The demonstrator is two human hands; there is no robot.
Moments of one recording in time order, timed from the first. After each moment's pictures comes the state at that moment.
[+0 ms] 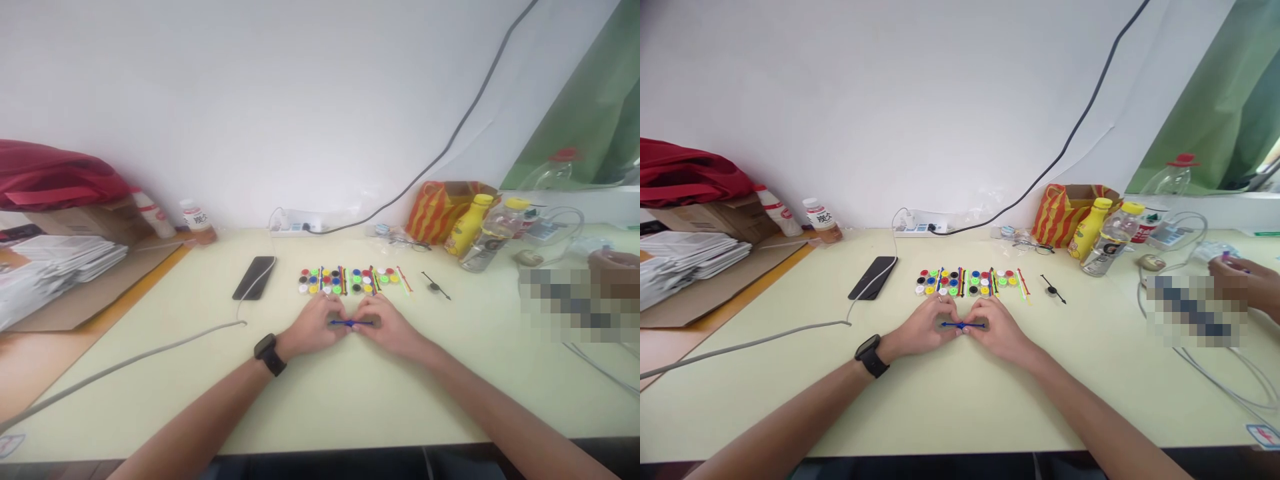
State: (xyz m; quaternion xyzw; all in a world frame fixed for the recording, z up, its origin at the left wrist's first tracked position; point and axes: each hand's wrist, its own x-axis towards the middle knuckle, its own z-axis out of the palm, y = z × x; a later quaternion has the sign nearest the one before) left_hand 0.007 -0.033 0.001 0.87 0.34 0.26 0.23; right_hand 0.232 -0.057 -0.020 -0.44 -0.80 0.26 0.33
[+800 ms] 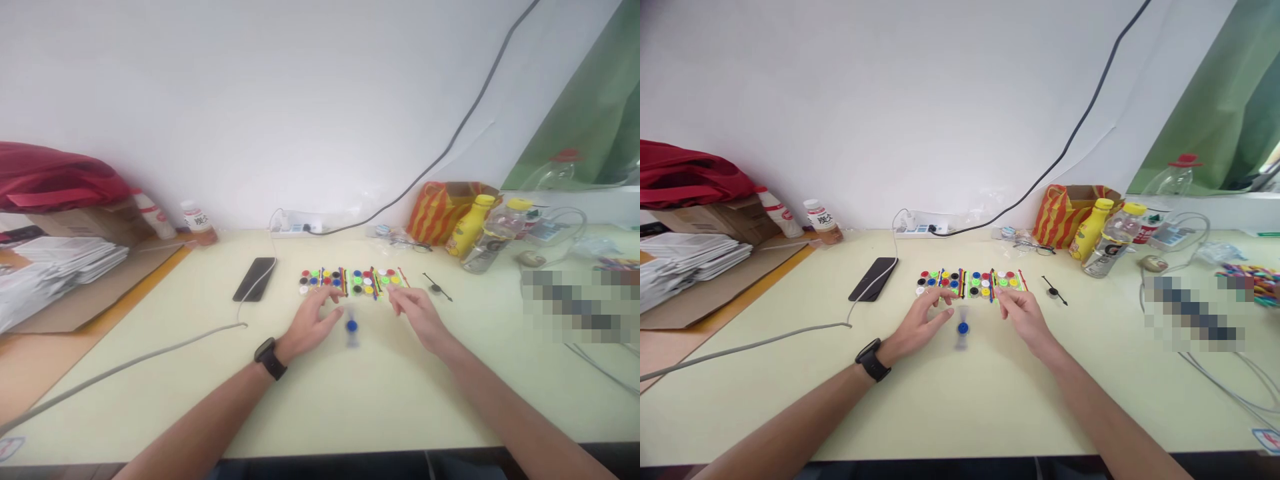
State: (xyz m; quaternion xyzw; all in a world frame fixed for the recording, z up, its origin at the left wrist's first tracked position) left_hand 0.000 -0.035 0.003 0.80 0.40 0.35 0.28; right_hand 0.260 -0.061 0.012 -0.51 -0.61 0.36 0.49
